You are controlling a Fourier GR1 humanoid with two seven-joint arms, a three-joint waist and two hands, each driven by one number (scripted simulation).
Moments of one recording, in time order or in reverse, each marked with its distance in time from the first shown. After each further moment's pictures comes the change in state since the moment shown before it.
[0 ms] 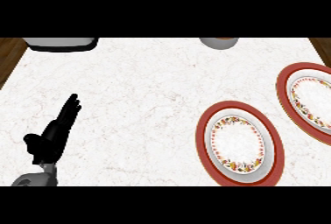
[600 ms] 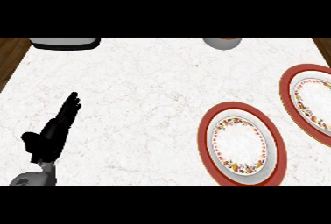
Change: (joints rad) left arm -0.006 -0.002 0.011 -0.022 -0.007 -0.026 0.023; right arm -0.338 0.088 0.281 0.087 0.130 -0.041 0.140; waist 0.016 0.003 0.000
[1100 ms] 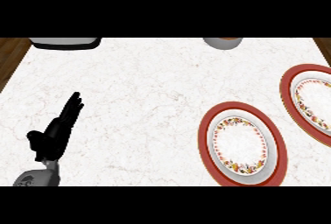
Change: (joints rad) left arm -0.019 -0.020 0.011 0.044 -0.018 0.001 -0.027; right arm -0.298 0.122 0.075 0.303 0.074 -0.147 0.026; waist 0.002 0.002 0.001
